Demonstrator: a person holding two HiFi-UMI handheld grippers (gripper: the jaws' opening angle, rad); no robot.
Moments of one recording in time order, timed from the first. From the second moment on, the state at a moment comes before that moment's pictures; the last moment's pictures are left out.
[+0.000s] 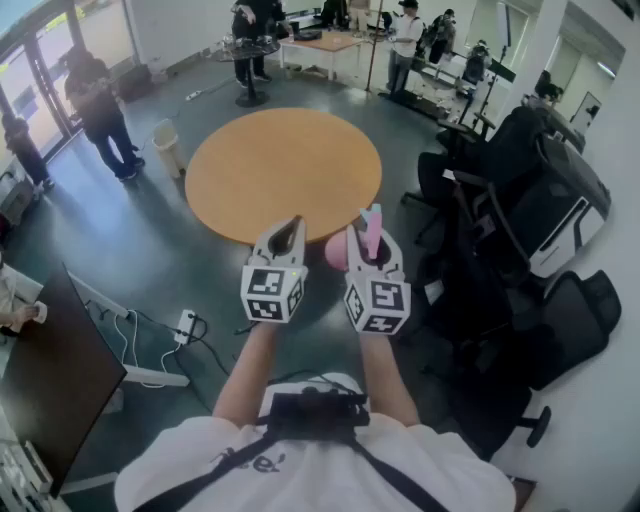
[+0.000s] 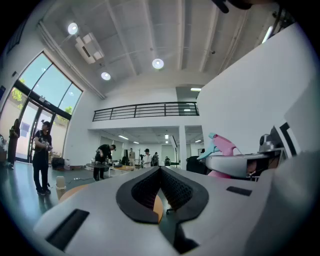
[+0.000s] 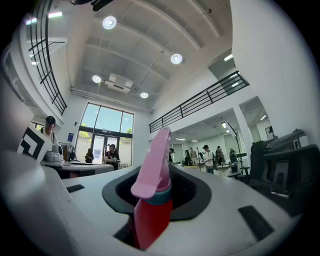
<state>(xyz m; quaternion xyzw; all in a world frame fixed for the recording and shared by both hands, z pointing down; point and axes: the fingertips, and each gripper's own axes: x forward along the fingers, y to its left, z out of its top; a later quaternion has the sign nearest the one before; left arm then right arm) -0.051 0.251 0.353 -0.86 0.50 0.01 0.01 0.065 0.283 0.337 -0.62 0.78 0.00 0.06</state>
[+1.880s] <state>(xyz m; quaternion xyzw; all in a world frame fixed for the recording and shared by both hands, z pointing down) -0.021 -0.131 0.368 -0.88 0.48 0.02 -0.02 0.079 -0.093 0.367 -0.65 0.76 -0.03 0.01</state>
